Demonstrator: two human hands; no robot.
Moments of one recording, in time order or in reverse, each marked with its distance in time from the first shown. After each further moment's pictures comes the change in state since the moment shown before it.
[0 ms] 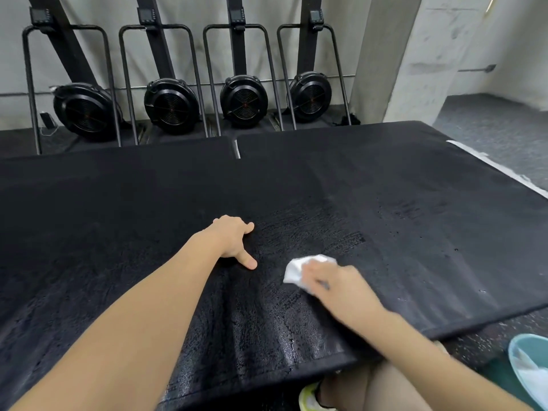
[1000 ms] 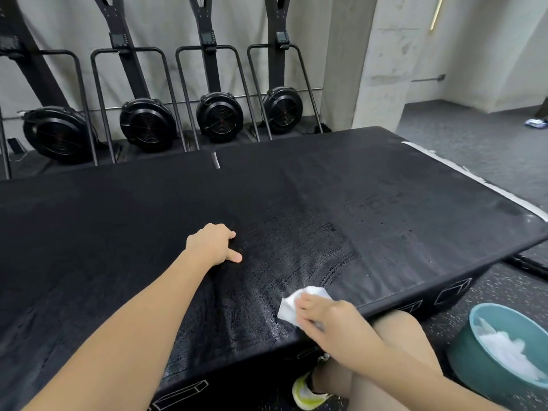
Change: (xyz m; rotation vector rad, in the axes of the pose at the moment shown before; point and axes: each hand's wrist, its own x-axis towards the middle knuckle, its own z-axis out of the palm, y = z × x) left_hand -0.037 0.010 0.017 -0.064 0.162 -0.120; right_hand -0.099 -0.044 0.001 -0.121 -0.022 -0.058
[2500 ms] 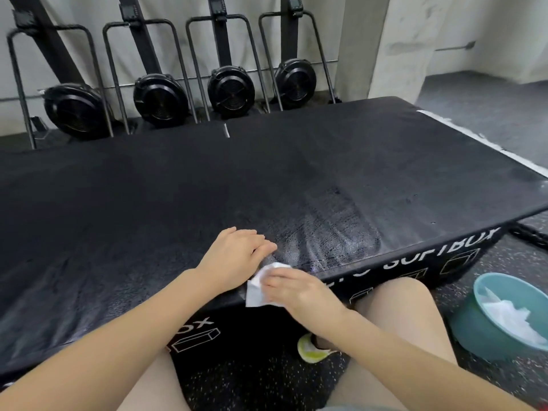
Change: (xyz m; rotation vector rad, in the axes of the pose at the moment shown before) left_hand -0.124 0.013 0.070 -0.064 0.231 0.485; right_hand -0.009 -0.017 0.052 0.006 -0.025 -0.268
